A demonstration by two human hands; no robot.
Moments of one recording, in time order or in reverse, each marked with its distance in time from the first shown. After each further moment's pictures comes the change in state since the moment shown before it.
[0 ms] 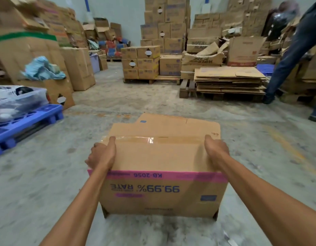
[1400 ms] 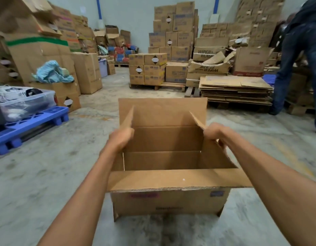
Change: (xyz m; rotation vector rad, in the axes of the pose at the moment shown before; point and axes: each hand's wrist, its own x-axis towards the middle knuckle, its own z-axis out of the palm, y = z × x) left_hand -0.008 0.066 -0.026 -0.192 -0.382 0.215; right_hand 0.019 -0.086 -0.056 -0.600 -0.283 -0.432
